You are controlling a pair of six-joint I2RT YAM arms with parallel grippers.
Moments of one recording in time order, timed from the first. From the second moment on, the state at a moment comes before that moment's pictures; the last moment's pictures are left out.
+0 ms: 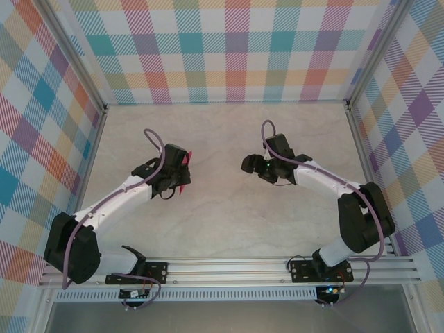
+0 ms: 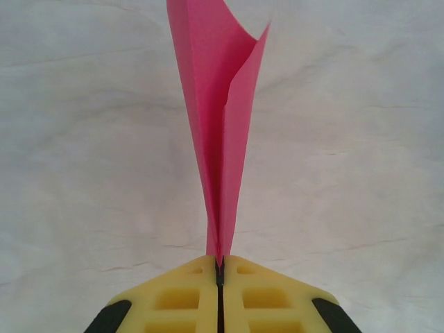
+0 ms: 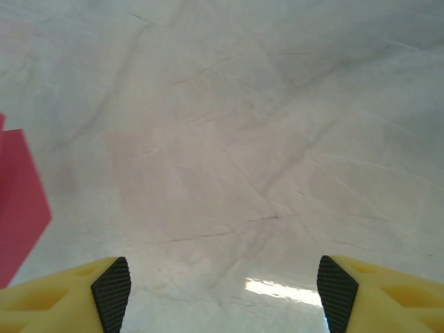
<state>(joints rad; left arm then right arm) -0.53 1.32 0.95 -0.62 -0.25 -0.60 0.48 1.54 0.97 -0.35 -0.26 0.75</state>
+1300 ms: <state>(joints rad) -0.74 1.68 1.11 -0.66 -0.32 -0.61 0.48 1.49 0.91 -0.39 -0.15 0.76</state>
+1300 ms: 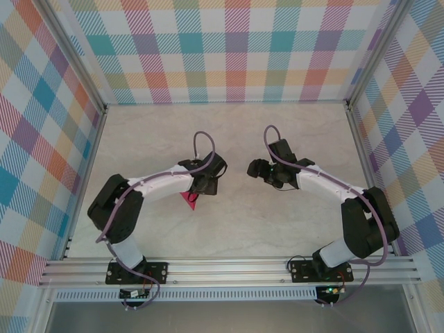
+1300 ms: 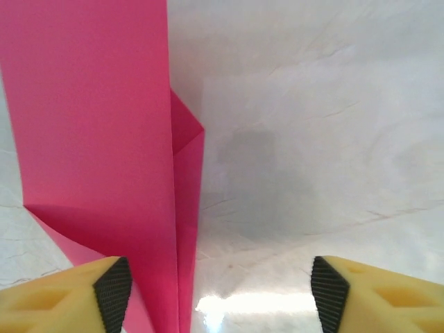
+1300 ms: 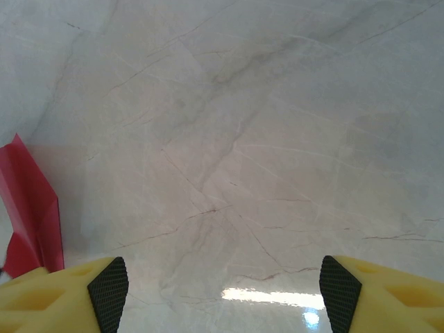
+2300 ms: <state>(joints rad) -0.14 1.02 0.60 -0.58 -0.02 -0.72 0.97 2.05 1.52 -0.52 -0.15 0.67</state>
